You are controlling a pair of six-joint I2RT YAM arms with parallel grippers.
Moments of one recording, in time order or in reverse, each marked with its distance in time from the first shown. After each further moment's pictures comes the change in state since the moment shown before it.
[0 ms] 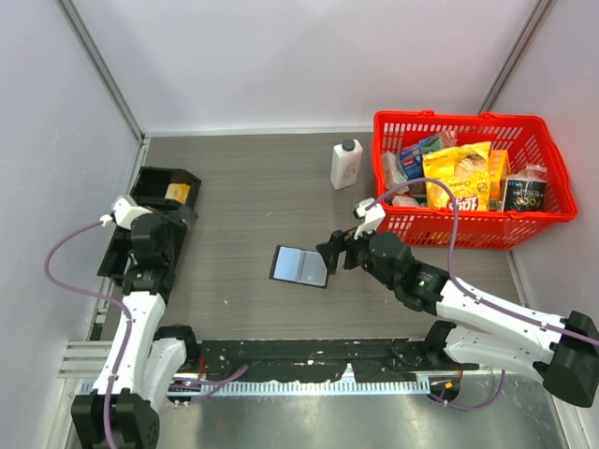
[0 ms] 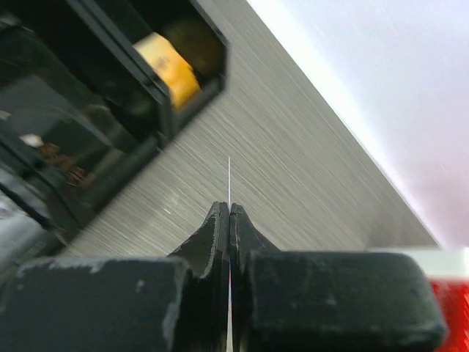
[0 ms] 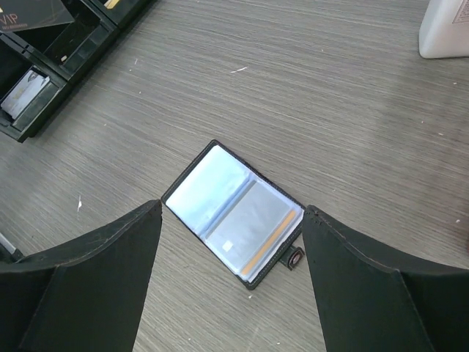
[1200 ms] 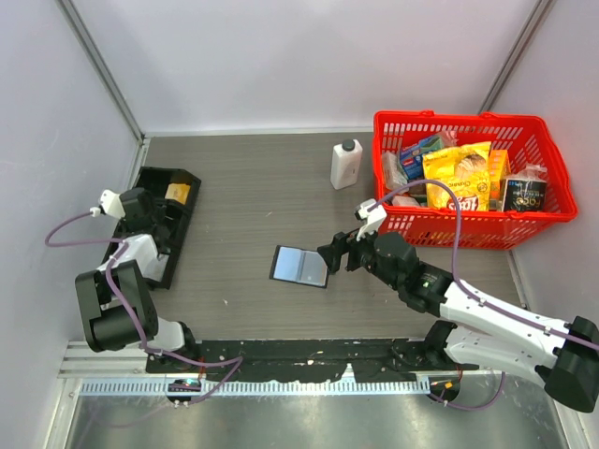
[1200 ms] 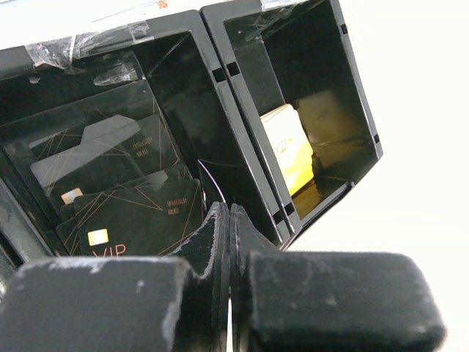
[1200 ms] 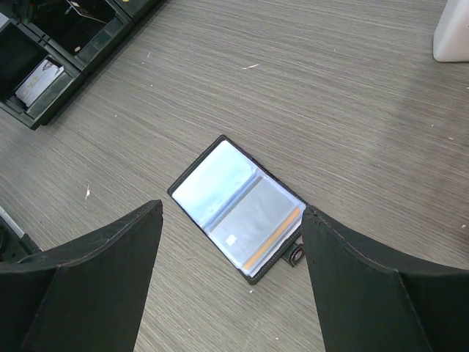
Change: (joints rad) left arm 0.282 0.681 0.149 0.297 -0.018 -0.061; right arm -0.022 -0.037 -0.017 -0.007 -0.077 -0.028
